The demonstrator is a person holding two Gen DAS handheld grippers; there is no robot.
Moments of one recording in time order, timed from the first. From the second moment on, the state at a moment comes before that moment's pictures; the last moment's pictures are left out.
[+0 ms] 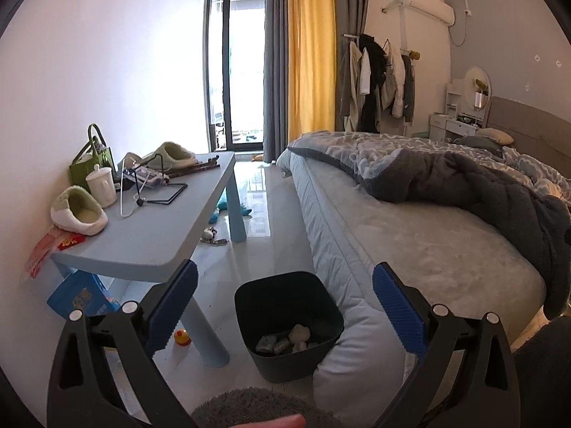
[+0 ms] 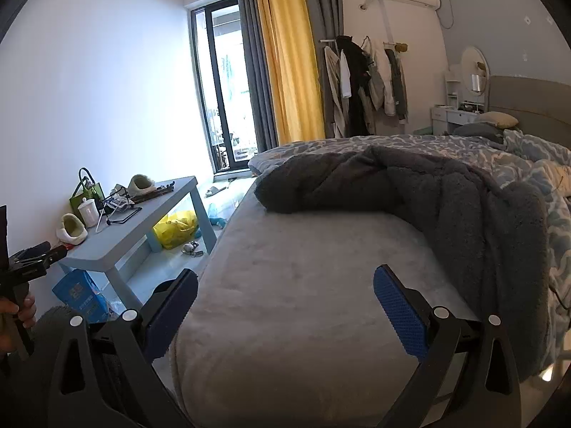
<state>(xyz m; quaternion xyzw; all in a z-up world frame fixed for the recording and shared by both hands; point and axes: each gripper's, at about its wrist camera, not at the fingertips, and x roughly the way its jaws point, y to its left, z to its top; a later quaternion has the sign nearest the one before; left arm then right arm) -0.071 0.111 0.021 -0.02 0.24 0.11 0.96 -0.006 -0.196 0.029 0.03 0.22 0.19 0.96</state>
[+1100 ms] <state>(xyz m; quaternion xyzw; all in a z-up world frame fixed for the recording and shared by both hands) -0.069 0.118 0.017 -0.04 0.26 0.11 0.96 -0.001 -0.189 0.028 0.02 0.23 0.20 0.95</state>
